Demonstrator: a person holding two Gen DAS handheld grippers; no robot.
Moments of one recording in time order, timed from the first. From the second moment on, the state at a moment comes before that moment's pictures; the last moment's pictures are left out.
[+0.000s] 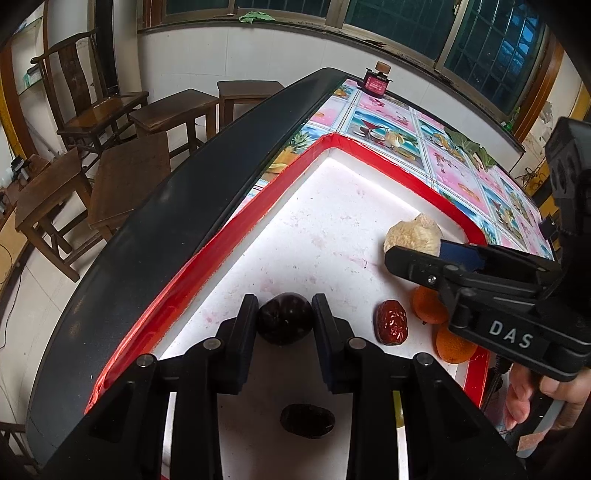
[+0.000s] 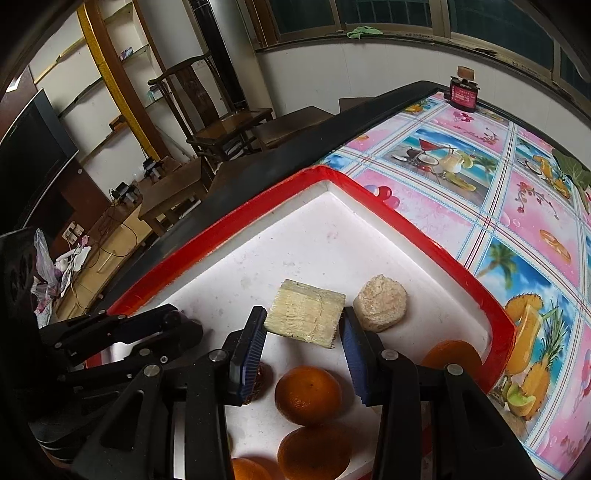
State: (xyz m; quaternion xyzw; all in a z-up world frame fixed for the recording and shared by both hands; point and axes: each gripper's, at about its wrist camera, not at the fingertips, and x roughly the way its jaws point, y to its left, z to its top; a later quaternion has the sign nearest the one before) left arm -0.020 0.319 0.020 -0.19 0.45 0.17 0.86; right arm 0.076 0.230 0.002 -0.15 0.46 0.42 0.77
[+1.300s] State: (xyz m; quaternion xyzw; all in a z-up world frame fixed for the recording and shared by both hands) left arm -0.062 0.270 0.063 -0.17 0.41 0.15 0.88; right arm 0.004 0.110 0.042 -0.04 0.44 0.44 0.78
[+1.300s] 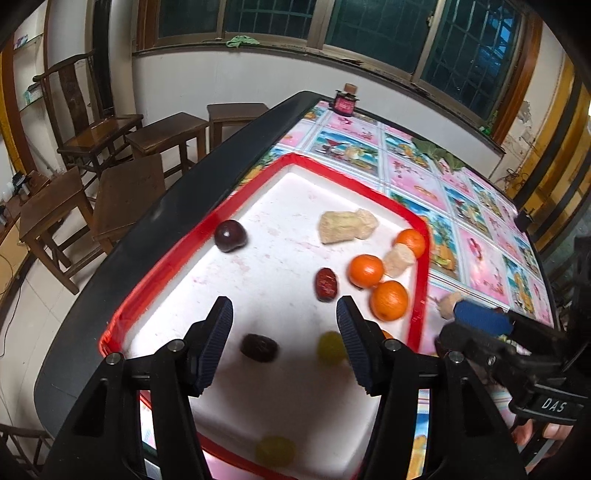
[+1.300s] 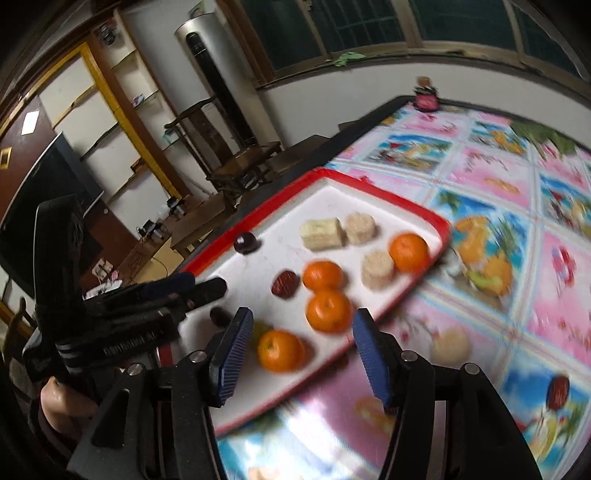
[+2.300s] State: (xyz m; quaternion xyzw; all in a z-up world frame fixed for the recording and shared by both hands) left arm -0.038 0.179 0.073 -0.12 0.43 0.08 0.89; right arm 0.023 -0.063 0.034 -0.03 0.46 0.32 0.83
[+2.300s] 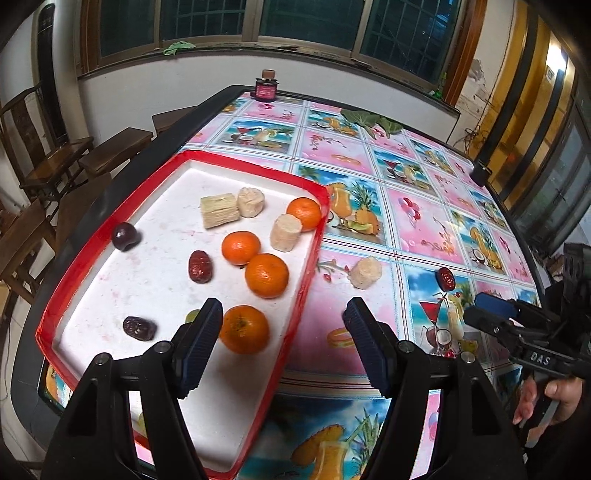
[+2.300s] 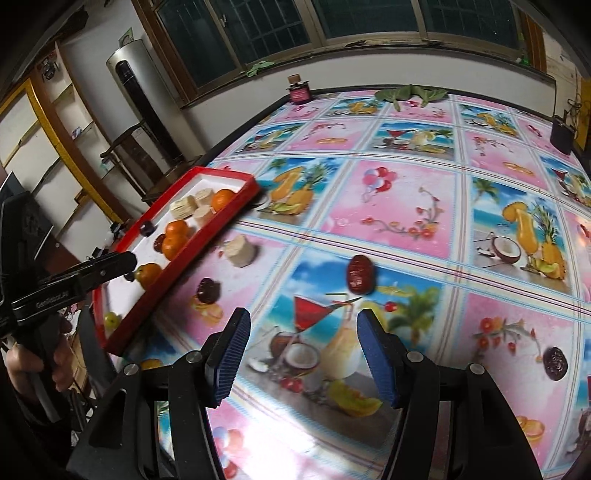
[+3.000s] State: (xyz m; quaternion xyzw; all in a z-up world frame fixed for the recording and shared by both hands) left arm 0.011 0.125 0.055 -0.06 0.46 0.03 0.89; right arm 0.063 -0.058 0.017 -0.03 0.47 0.29 0.83
